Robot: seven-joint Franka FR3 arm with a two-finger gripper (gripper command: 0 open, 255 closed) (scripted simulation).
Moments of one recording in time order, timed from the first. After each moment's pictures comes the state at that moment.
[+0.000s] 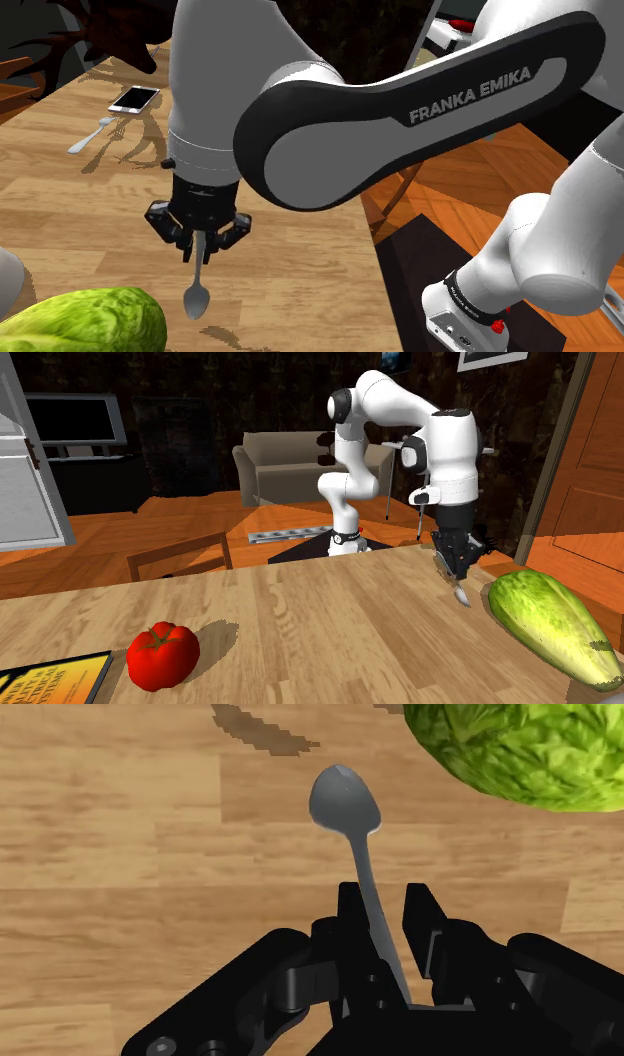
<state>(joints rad) 0.42 0.12 0.56 -1.96 0.10 2.21 1.49</state>
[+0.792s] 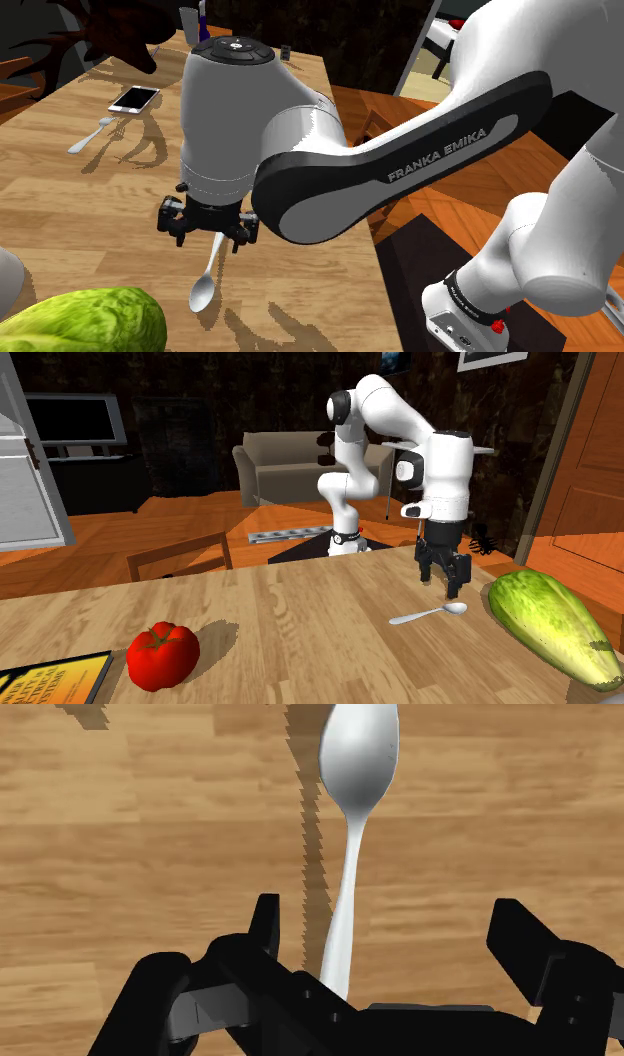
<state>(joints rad) 0.45 0.15 0.51 -2.04 -0.11 2.32 1.61</state>
